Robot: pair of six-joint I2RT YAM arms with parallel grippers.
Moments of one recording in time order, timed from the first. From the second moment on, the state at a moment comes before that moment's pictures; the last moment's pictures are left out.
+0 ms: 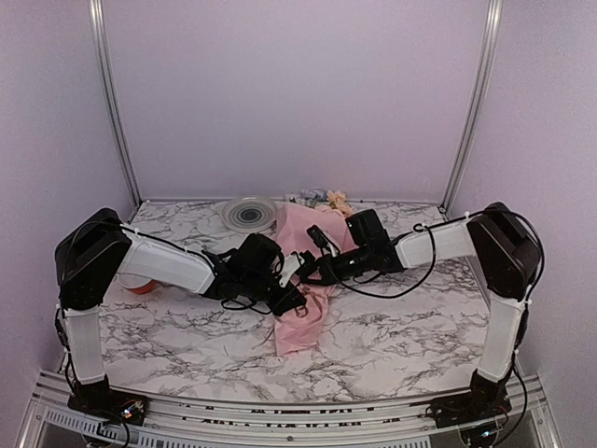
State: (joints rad) left arm -0.90 1.97 1.15 0.09 0.23 -0.04; right arm 0.62 1.93 1.13 0.08 -0.70 0.31
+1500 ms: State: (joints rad) left arm -0.87 1.96 1.11 0.16 0.27 -0.09; right arm 0.67 1.82 0.95 0.02 -0.55 0.32
